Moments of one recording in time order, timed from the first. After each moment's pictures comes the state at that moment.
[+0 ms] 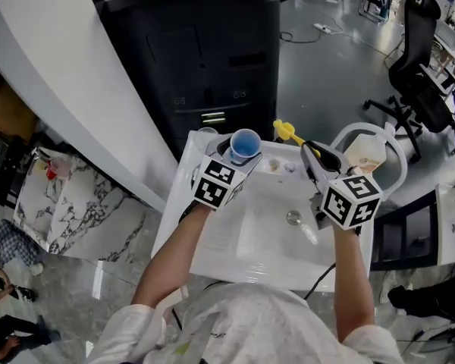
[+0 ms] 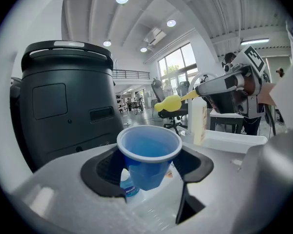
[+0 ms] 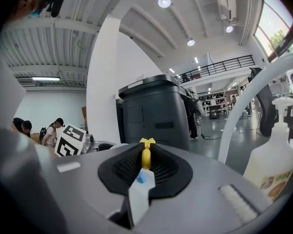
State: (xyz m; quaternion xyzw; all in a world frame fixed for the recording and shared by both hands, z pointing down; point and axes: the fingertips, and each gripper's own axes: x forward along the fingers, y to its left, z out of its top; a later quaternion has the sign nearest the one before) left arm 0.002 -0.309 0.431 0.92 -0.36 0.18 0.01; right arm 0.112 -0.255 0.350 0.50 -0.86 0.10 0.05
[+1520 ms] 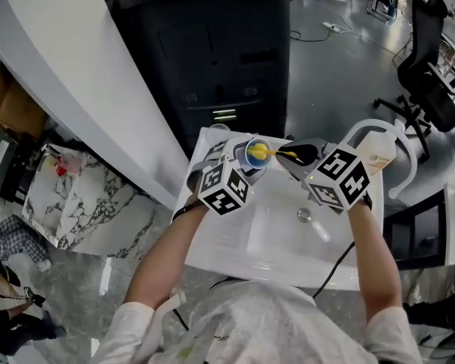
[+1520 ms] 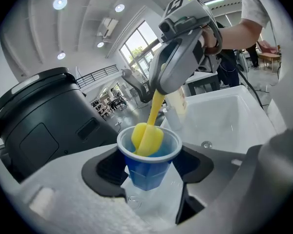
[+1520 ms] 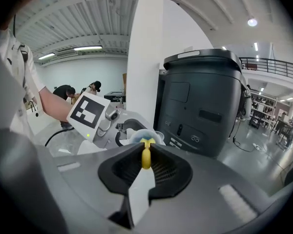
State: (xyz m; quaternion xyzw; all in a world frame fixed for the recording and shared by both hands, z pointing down) left arm -0.001 -0.276 0.443 0.89 -0.26 0.34 -0.18; right arm 0.016 -0.238 0.377 0.28 -0.92 0.03 0.27
